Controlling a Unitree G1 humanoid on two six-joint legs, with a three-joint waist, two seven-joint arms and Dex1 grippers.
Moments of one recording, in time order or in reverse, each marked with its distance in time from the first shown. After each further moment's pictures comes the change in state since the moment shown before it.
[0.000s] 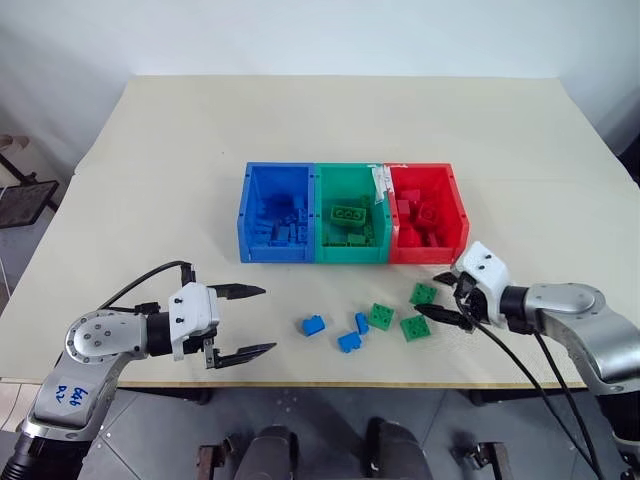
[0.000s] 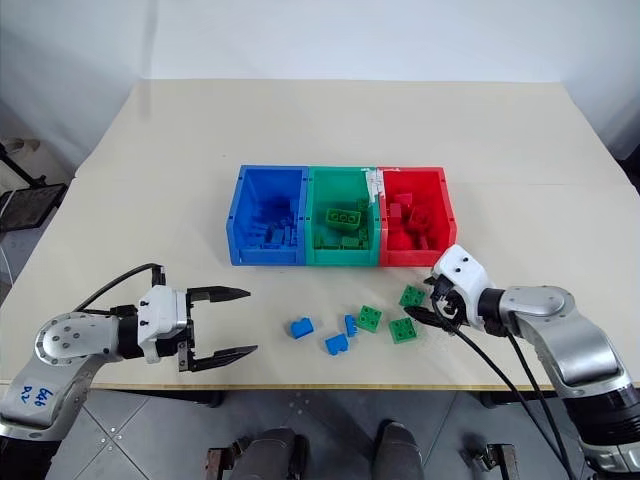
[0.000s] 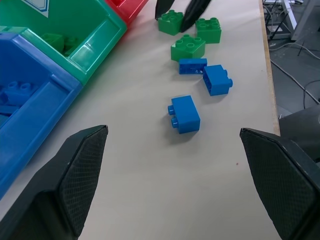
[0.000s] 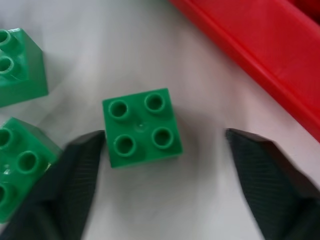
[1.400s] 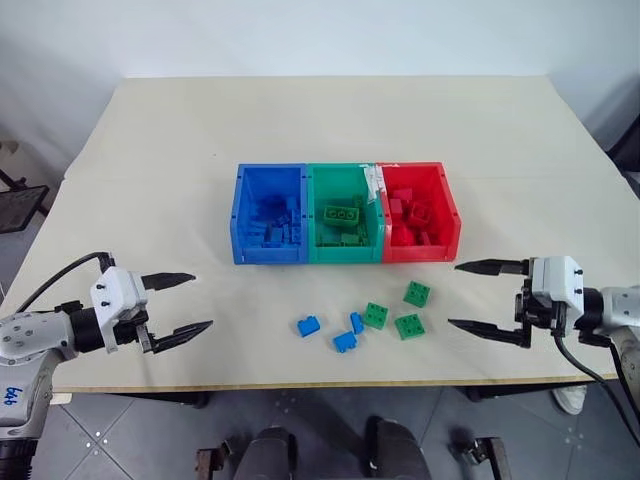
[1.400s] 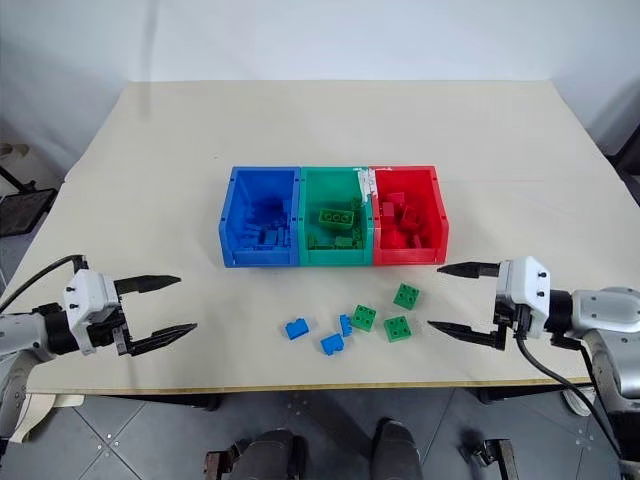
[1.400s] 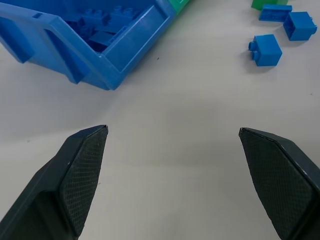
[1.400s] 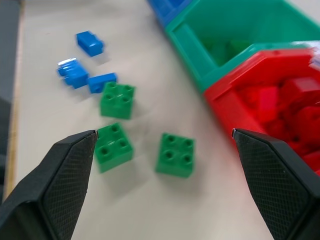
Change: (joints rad) left arm 0.065 0.091 0.250 0.241 -0.018 -0.061 -0.041; right arm 0.141 -0.027 -0.247 0.184 0.149 -0.710 0.441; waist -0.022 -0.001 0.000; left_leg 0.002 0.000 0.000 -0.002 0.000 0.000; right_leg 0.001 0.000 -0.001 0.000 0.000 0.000
